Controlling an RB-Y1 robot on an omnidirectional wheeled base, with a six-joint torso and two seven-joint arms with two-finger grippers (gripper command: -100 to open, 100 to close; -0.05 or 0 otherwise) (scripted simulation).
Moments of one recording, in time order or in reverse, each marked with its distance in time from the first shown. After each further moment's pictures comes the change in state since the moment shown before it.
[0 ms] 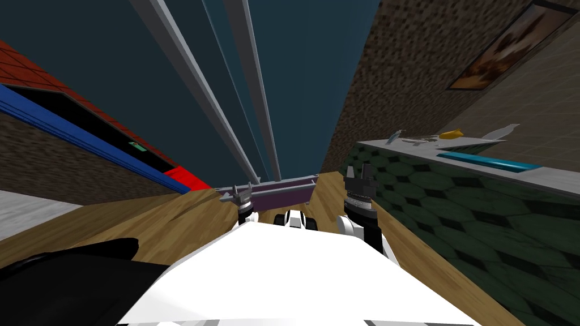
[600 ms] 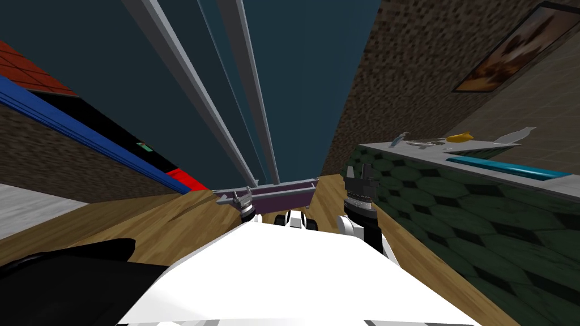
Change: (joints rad) left arm -0.038 -0.074 0.041 0.137 0.053 -0.109 0.042; right arm 0.000 0.000 0.000 0.000 0.000 0.000 0.000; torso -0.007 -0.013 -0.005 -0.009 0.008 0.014
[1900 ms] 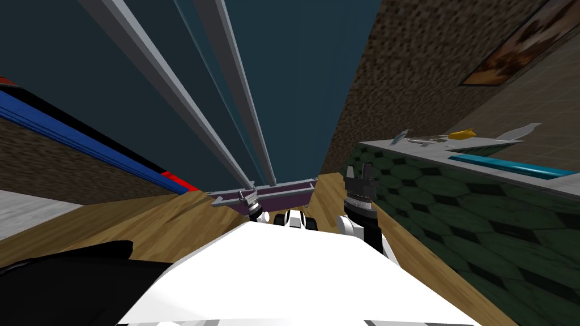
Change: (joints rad) left arm -0.052 -0.110 0.008 0.027 0.022 0.042 -0.003; right arm 0.000 0.000 0.000 0.000 0.000 0.000 0.000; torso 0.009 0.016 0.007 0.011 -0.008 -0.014
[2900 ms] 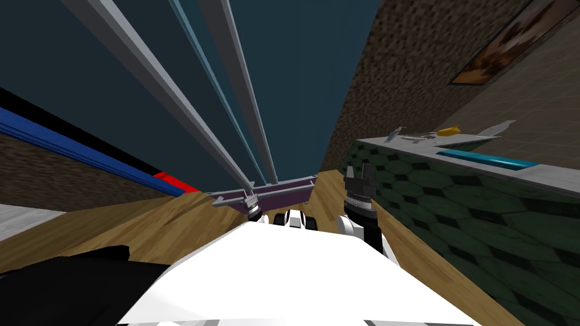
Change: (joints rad) left arm 0.031 0.009 -0.022 0.026 -0.016 -0.033 0.046; right arm 0.000 0.000 0.000 0.000 0.000 0.000 0.000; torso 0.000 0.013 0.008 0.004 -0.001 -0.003
